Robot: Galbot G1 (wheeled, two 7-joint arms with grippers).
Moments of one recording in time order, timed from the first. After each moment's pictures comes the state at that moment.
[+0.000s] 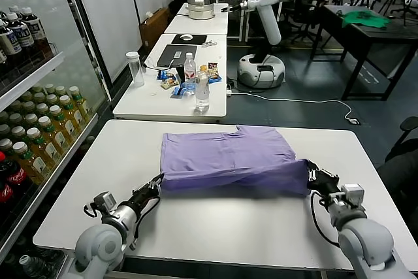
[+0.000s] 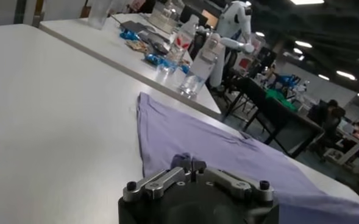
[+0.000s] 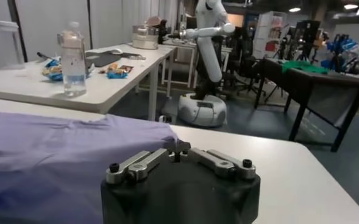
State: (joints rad) left arm 1.15 -1.17 -0.39 -1.85 -0.92 0.46 -0.17; right arm -1.10 1.03 0.47 1.87 0.42 -0.46 0.05
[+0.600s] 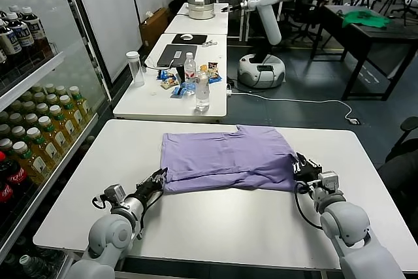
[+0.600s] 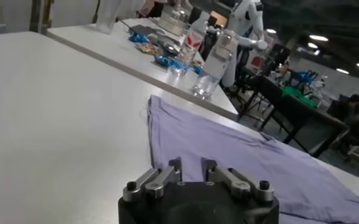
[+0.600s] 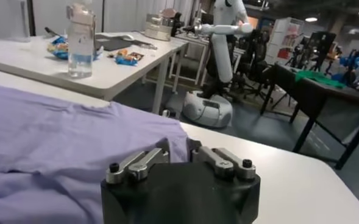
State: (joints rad) left arm 1.15 -1.22 -0.38 -1.85 -0.82 0.42 -0.20; right arm -1.18 1.06 0.51 1.90 0.30 -0.44 0.02
